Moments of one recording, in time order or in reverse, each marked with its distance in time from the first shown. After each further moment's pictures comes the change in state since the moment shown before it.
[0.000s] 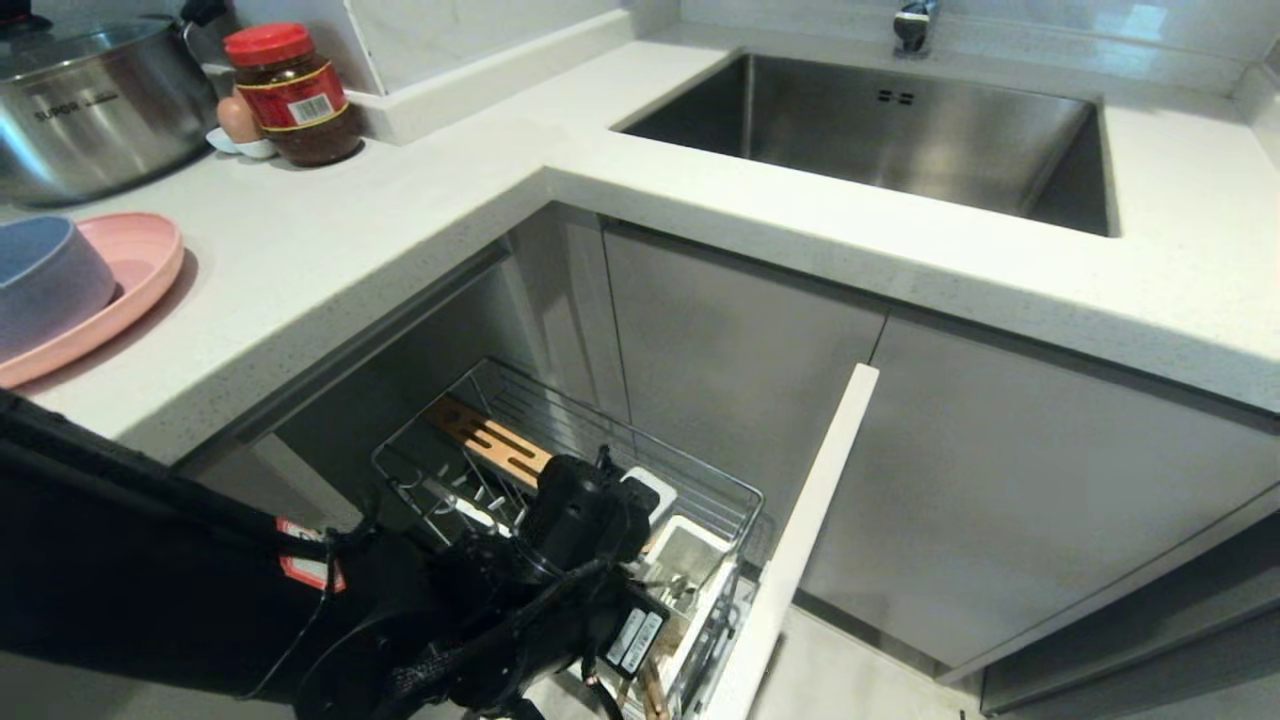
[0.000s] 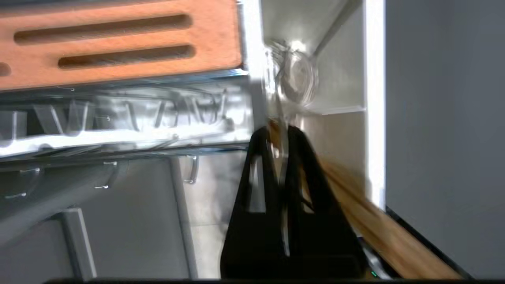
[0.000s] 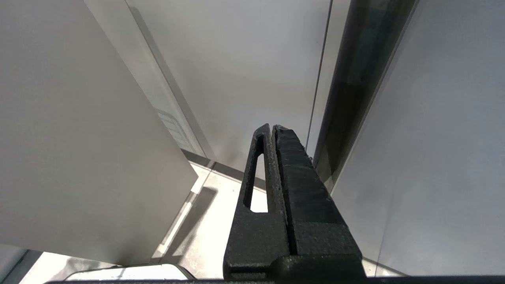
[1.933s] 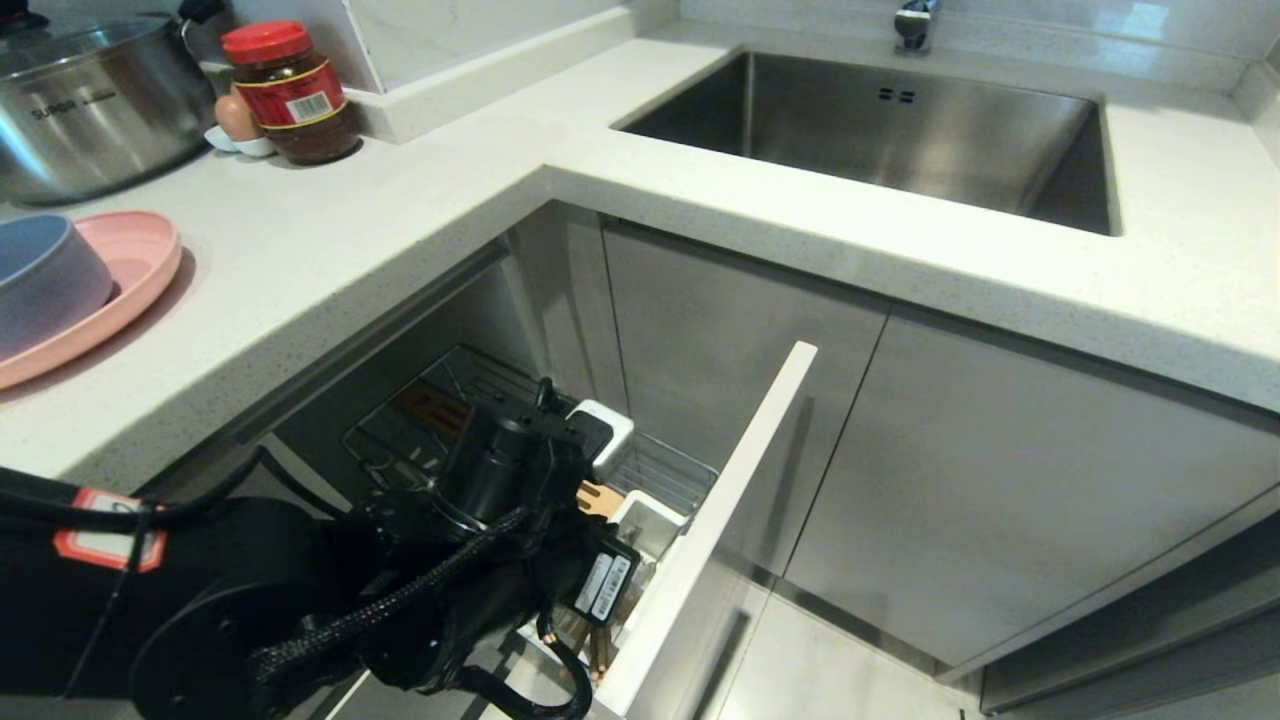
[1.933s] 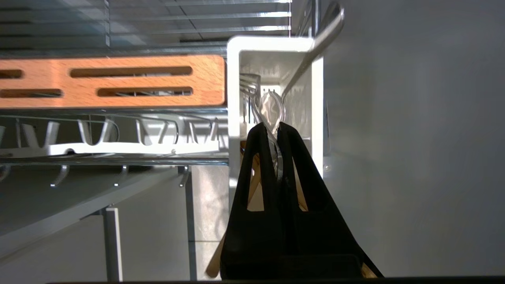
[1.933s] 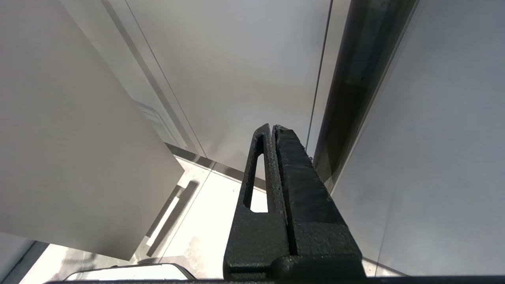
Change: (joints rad) left arm -0.017 -0.172 -0.024 0.041 0.068 0.007; right arm 0.000 0.000 0.000 0.000 -0.001 0.000
